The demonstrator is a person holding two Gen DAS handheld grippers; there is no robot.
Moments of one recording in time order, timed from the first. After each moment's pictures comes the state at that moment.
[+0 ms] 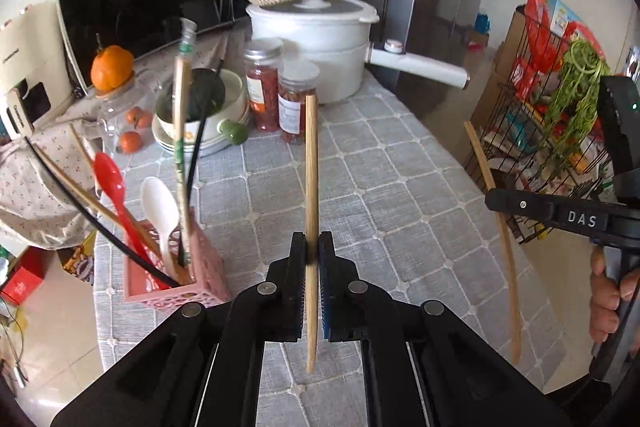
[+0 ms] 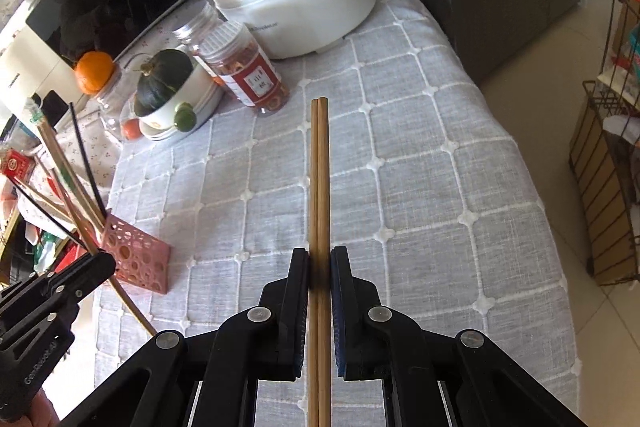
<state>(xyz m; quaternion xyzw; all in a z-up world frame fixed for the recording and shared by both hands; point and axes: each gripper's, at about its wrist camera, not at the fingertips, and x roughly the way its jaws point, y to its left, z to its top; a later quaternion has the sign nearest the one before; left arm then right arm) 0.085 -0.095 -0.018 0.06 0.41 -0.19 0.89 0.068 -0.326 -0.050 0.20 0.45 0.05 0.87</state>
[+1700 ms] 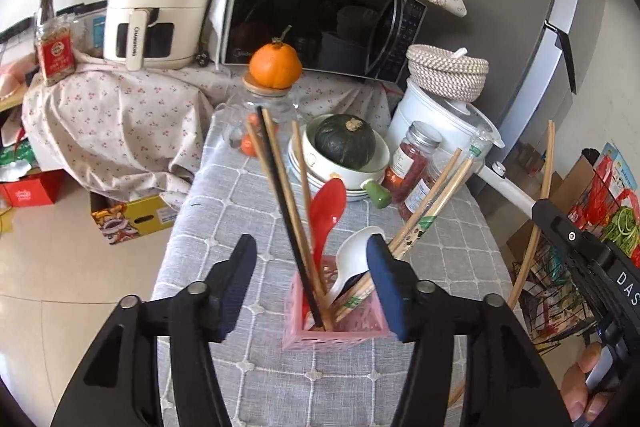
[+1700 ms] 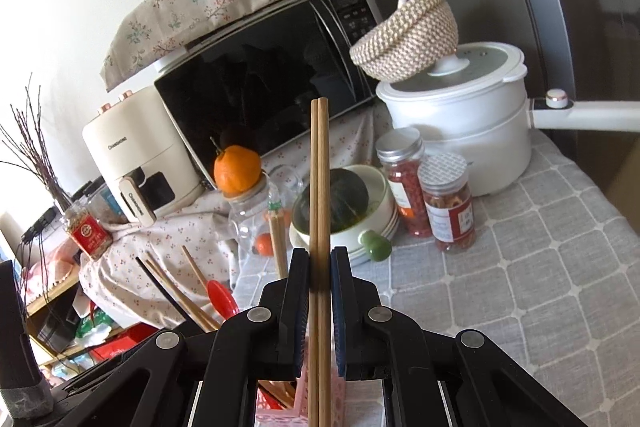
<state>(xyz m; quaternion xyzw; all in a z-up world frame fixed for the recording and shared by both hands) 0.120 0.066 -0.011 -0.11 0.35 -0.06 0.93 0.085 -0.162 0.012 0.20 0.22 0.09 0.95</state>
